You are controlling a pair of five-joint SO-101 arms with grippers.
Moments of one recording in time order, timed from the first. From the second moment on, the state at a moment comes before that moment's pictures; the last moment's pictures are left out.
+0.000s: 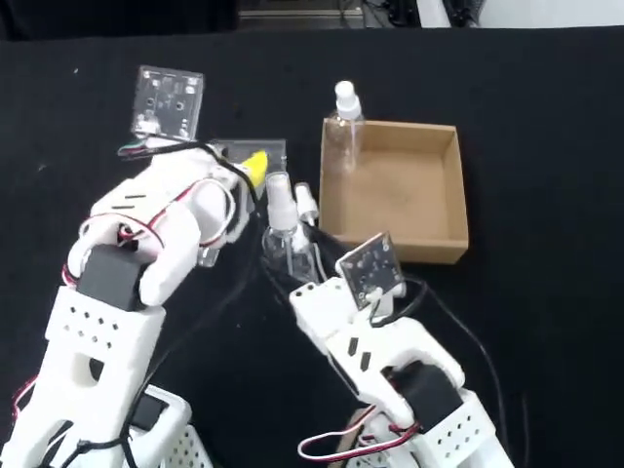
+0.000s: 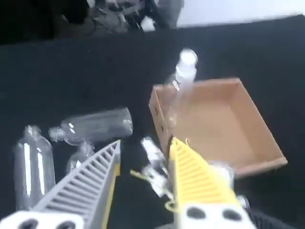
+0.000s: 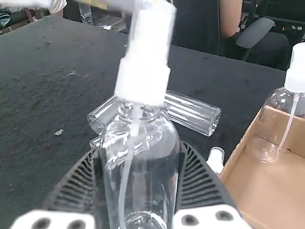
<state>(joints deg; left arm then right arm) 14.7 -46.1 24.5 57.6 5.9 -33.7 -93.5 81.0 41.3 -1.5</state>
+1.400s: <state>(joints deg) -2.5 -59.5 54.5 50.1 1.6 -9.8 -86.7 69.8 35.6 1.8</state>
